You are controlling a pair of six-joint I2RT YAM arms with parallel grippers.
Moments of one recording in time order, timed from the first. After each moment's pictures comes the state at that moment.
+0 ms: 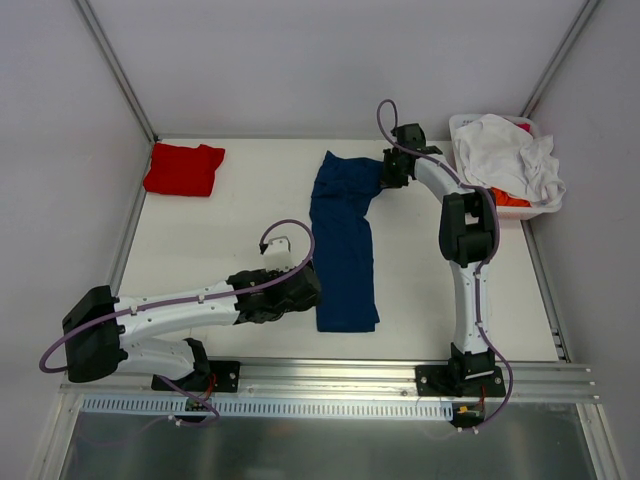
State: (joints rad) left arm -1.14 1.24 0.80 -0.64 -0.56 -1.19; right arm 0.23 2.36 1.97 -0.56 -0.13 0.30
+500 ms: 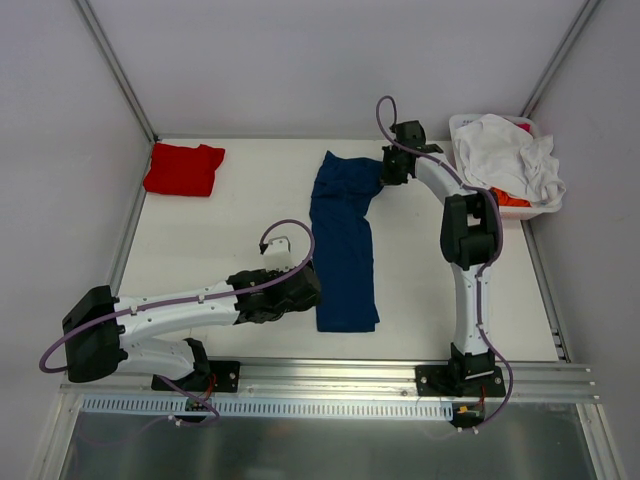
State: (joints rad) left arm -1.14 1.24 0.80 -0.64 -0.56 -1.19; right arm 0.24 2.33 1.95 -0.55 -0.13 0.30
